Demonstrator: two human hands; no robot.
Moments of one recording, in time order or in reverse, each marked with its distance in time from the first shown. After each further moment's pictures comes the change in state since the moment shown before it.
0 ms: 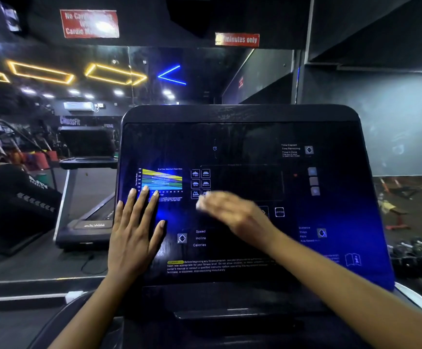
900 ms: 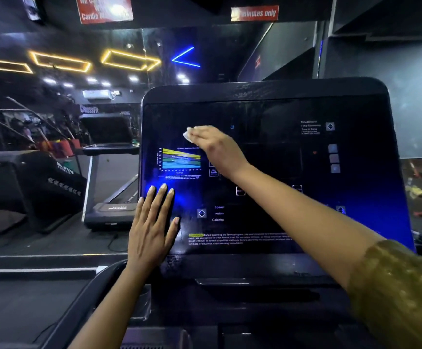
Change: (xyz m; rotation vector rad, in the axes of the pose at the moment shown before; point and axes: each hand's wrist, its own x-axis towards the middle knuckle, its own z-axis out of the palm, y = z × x) left_hand -0.039 -0.006 -0.009 0.022 -0.026 0.050; right_hand 0.109 0.016 0.025 -0.043 0.054 0.179
